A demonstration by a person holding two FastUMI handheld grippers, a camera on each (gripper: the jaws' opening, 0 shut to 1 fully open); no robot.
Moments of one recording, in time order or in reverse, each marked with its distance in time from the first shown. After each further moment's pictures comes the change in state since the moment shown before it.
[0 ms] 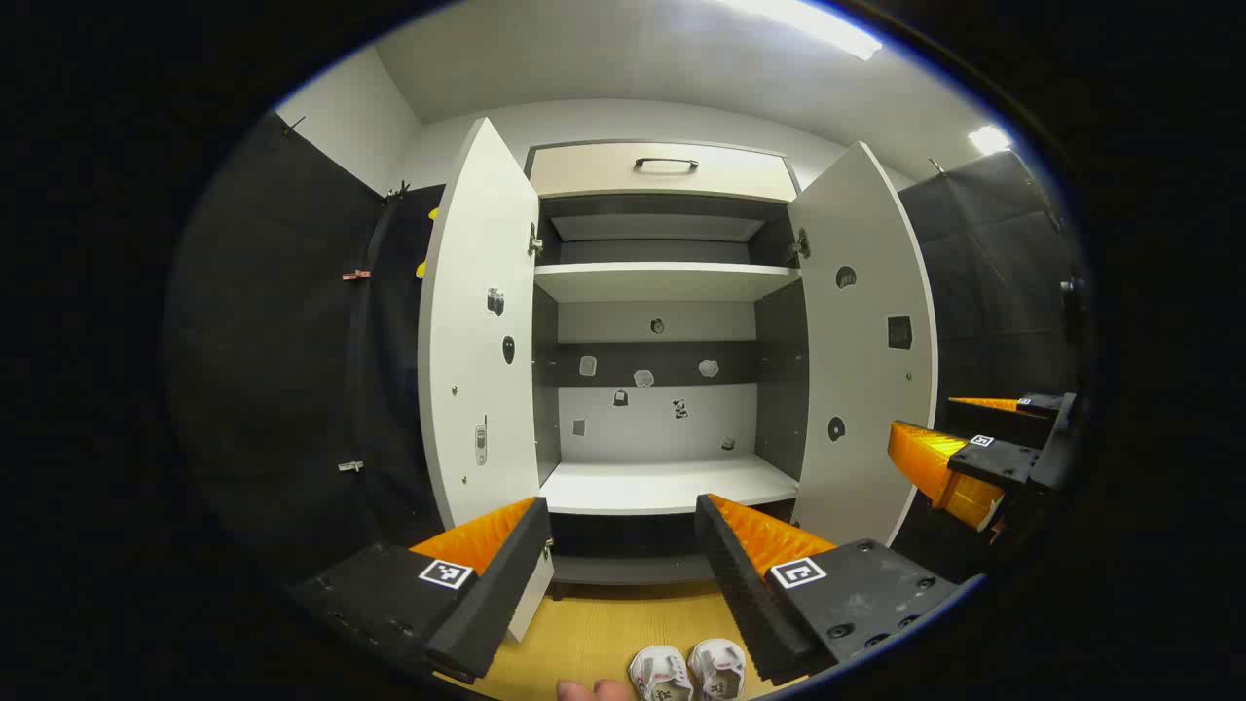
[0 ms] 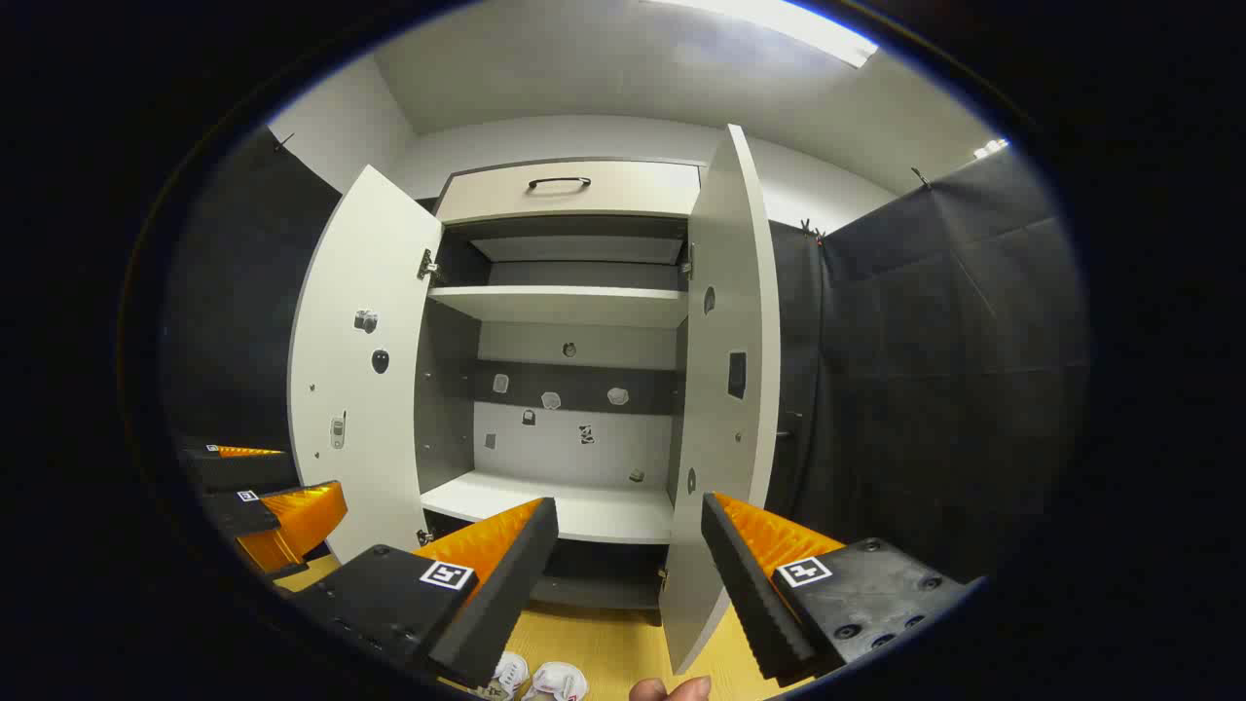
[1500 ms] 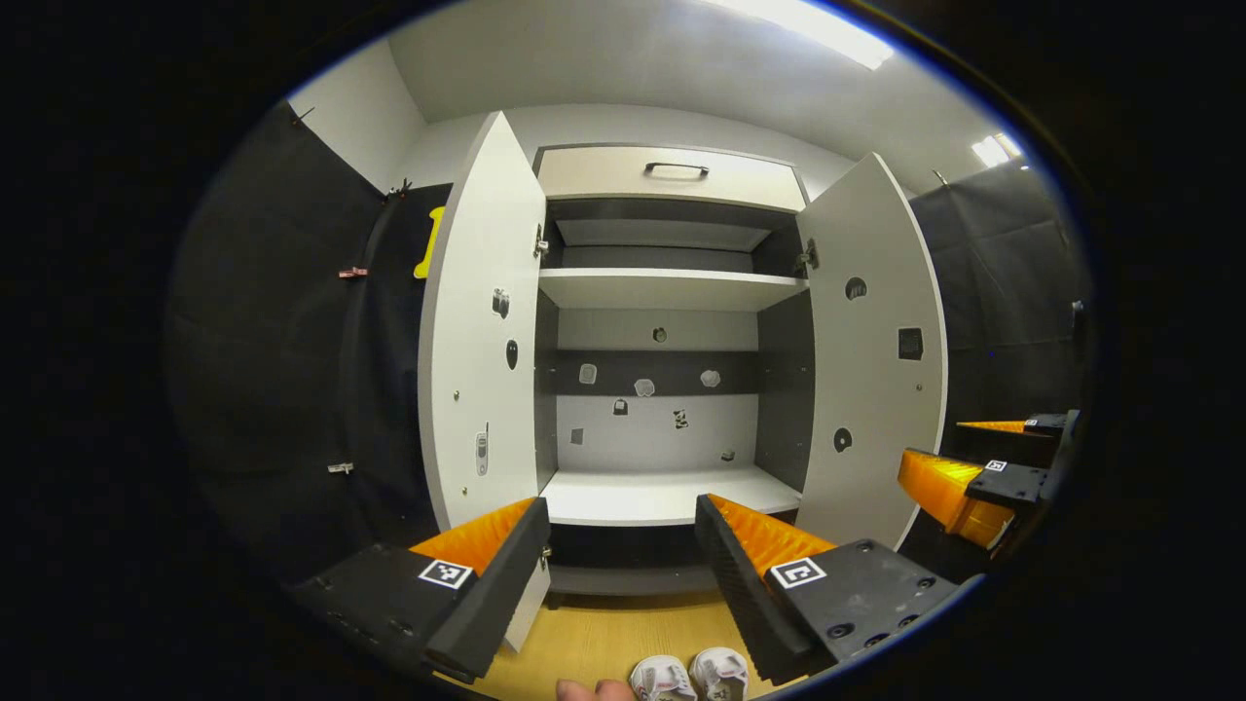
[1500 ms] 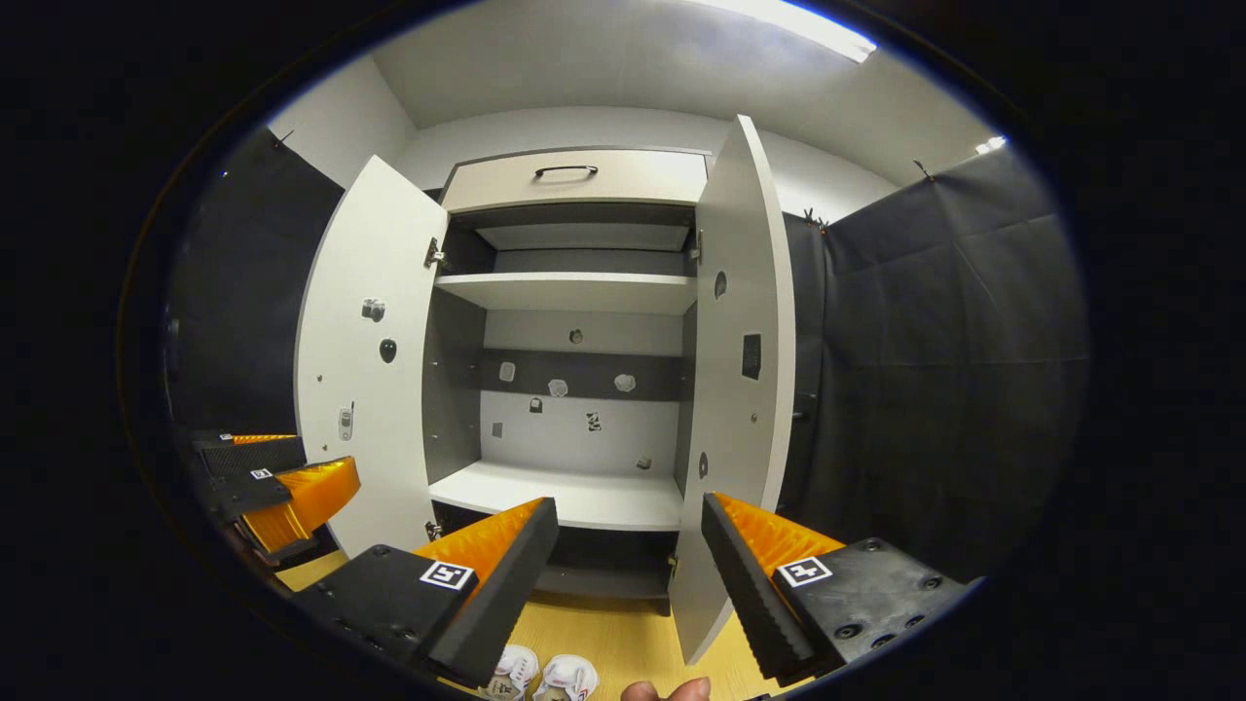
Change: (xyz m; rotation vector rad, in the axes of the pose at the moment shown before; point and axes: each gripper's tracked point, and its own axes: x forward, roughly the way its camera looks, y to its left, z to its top) left arm 0.015 0.023 0.001 -0.012 -0.038 -0.009; right arm -0.009 0.016 -0.017 0.015 0.050 0.017
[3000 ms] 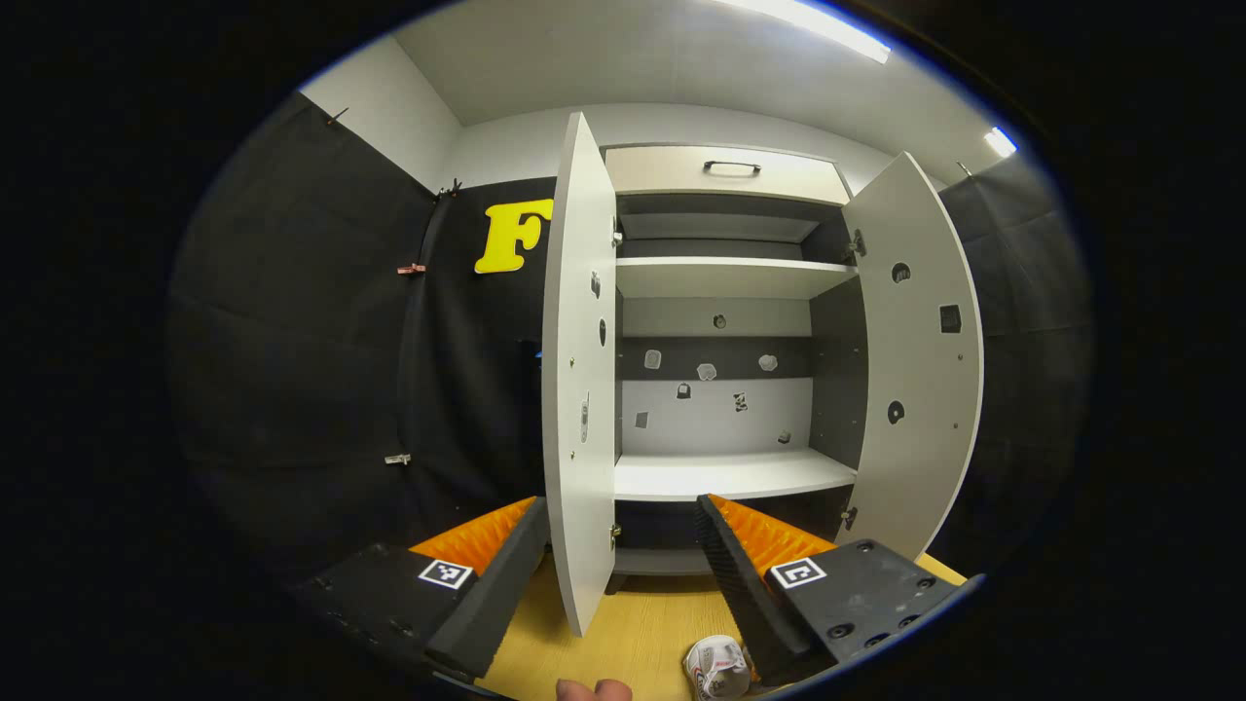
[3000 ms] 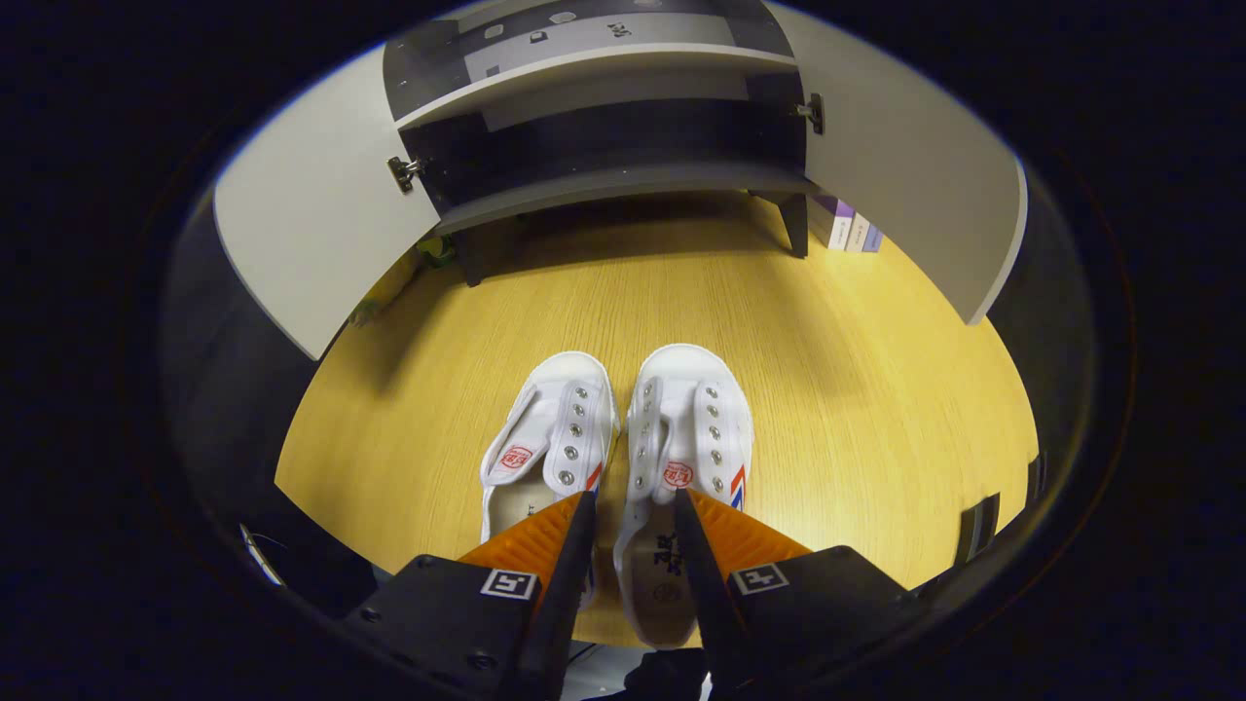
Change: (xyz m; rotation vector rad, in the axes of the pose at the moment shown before) left arm -0.044 0.069 -0.035 0.001 0.023 0.133; right arm -0.055 0.102 -0.461 0.202 1.006 0.052
